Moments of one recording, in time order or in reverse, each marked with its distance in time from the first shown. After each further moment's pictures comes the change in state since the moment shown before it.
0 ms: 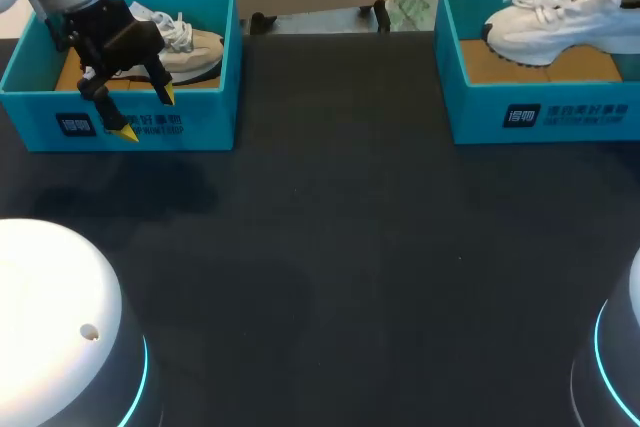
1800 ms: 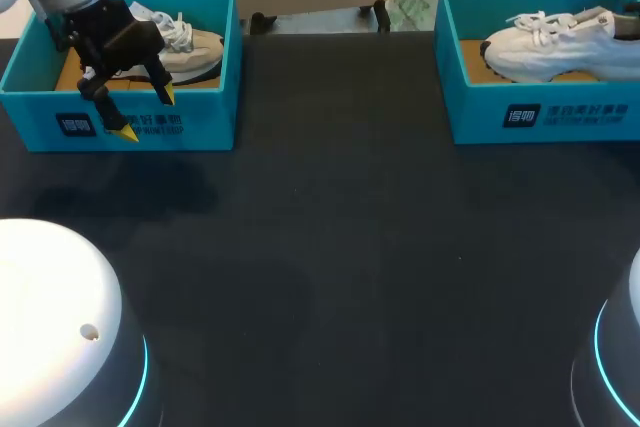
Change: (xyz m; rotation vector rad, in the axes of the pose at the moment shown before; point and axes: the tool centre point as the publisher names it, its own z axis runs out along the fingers) left arm 0.000 0.000 0.000 0.000 0.000 0.000; right arm 0.006 -0.033 0.047 0.061 -0.022 0.128
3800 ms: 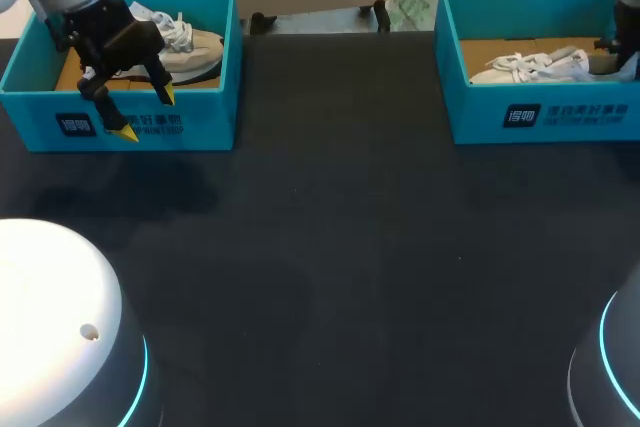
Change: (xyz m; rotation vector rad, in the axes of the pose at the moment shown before) left arm 0.000 0.000 0.000 0.000 0.000 0.000; right arm 0.038 -0.014 0.074 0.115 0.024 -0.104
